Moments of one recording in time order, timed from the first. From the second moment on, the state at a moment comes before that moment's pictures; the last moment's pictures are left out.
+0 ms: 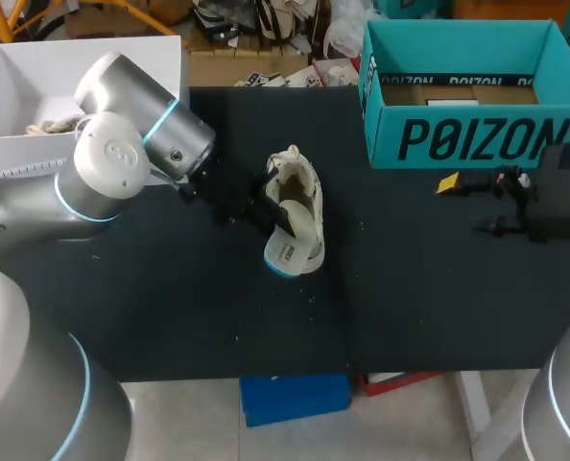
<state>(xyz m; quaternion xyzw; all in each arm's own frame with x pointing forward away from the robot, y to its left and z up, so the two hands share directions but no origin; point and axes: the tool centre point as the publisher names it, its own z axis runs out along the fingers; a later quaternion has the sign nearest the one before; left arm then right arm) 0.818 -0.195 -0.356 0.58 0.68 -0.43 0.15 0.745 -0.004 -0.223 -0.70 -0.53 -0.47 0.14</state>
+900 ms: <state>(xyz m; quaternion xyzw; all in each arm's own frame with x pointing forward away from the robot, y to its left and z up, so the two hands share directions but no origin) 0.859 -0.202 -0.379 0.56 0.71 -0.38 0.17 0.745 -0.003 -0.223 -0.70 -0.53 -0.46 0.14</state>
